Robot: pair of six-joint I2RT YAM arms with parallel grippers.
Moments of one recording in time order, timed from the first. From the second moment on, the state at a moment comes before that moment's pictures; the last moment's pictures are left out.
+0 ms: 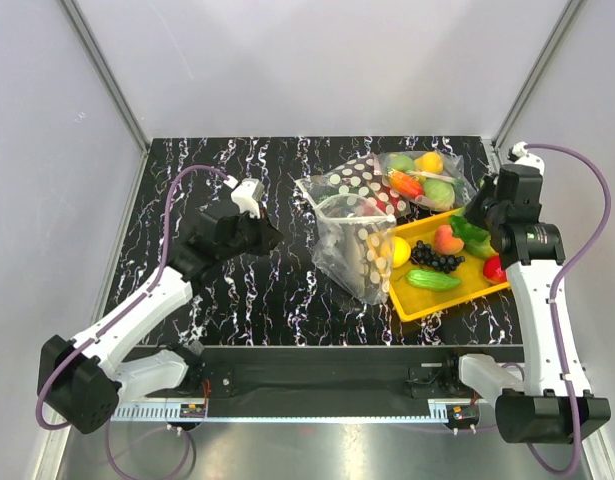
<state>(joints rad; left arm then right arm) -0.55 1.09 0.84 -0.22 0.14 -0.42 -0.02 1.05 1.24 -0.74 0.13 0.38</state>
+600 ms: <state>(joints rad) -0.55 1.43 1.05 -0.07 0.27 -0.67 -0.10 1.07 1.02 -0.75 0.17 0.40</state>
